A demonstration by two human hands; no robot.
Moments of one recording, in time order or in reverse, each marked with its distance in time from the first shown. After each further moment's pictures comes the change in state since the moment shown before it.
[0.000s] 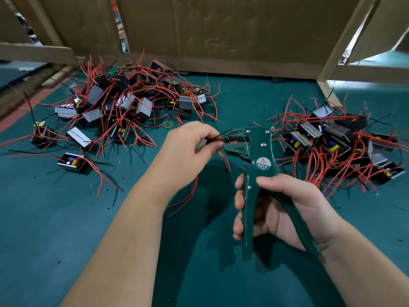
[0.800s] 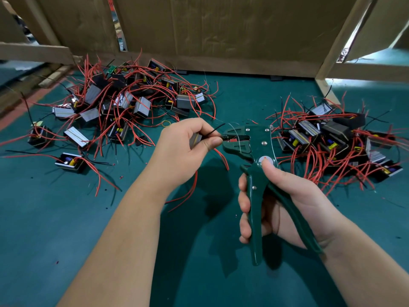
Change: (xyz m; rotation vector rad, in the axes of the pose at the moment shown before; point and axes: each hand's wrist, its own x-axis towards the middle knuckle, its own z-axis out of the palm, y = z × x) left_hand 0.000 0.001 -0.001 -0.151 0.017 -0.096; right_hand -0.004 -0.003 0.000 -0.044 0.026 0.044
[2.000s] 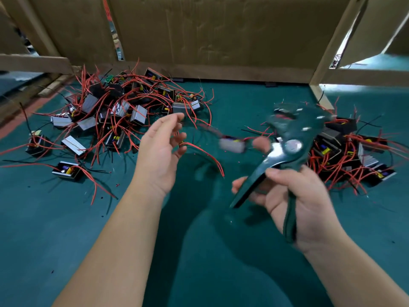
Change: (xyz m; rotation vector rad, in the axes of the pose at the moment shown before) left_hand 0.012 0.000 0.004 -0.834 0.401 -0.537; right_hand 0.007 0.002 0.005 0.066 0.326 -0.576
